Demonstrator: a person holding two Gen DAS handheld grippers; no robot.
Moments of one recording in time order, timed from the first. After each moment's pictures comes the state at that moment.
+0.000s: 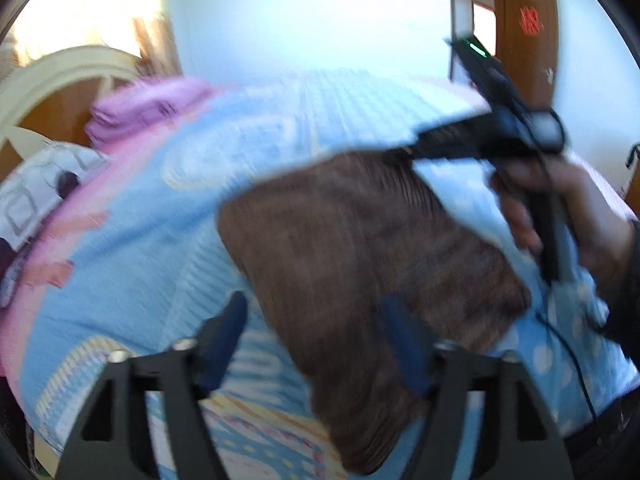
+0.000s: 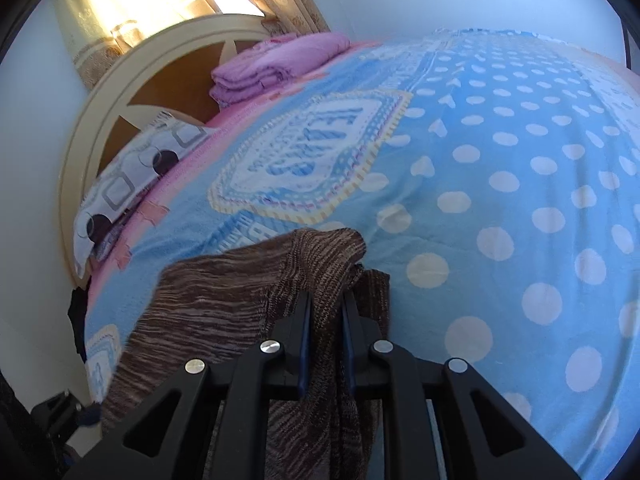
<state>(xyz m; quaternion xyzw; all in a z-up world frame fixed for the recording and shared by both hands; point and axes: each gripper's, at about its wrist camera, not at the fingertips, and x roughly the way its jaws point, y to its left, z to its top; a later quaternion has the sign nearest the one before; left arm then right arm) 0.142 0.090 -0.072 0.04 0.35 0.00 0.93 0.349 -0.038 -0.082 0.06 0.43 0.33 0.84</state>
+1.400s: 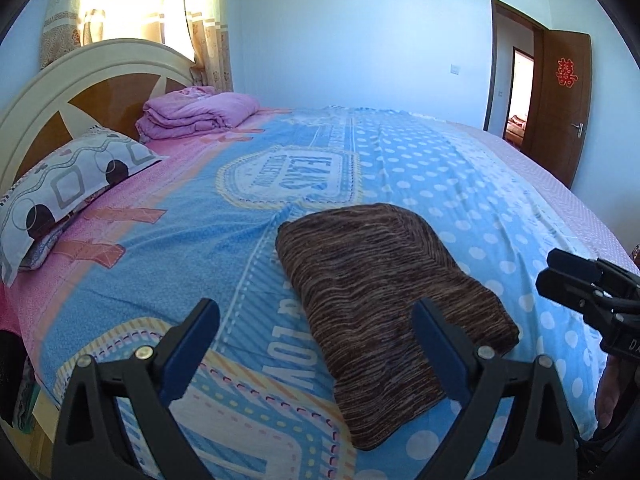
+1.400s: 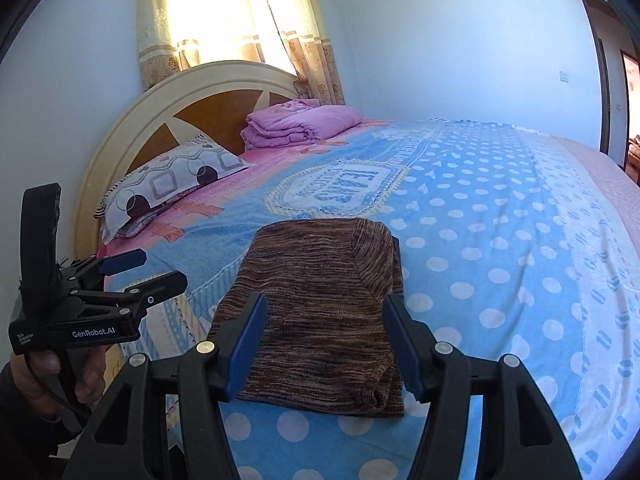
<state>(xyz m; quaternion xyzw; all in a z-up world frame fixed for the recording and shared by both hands) 0.108 0.116 -0.049 -0.02 0.32 0.05 0.95 0.144 -0.075 -0.027 0.00 0.29 0.31 0.91</state>
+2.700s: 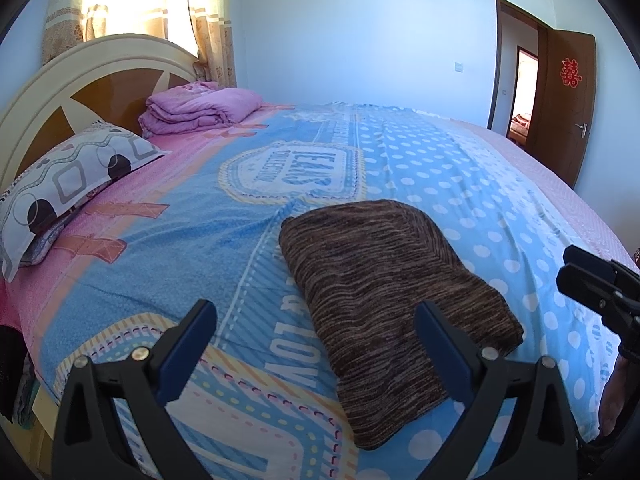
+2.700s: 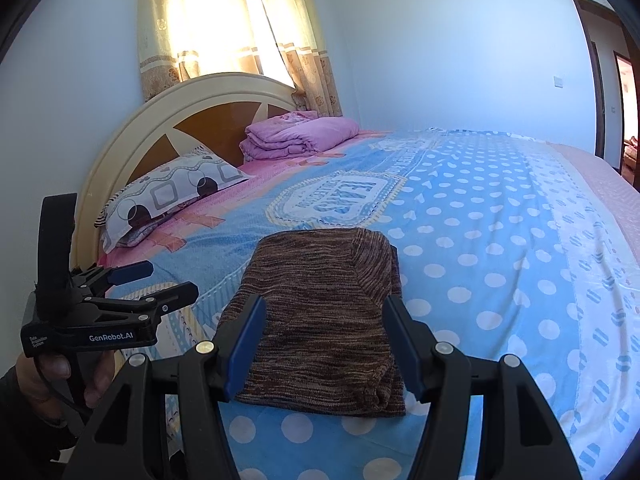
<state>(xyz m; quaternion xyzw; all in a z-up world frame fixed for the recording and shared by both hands) 0.109 0.120 -0.051 -0.03 0.32 0.06 0.94 0.130 -0.078 -0.020 0.01 0.27 0.30 0.91</state>
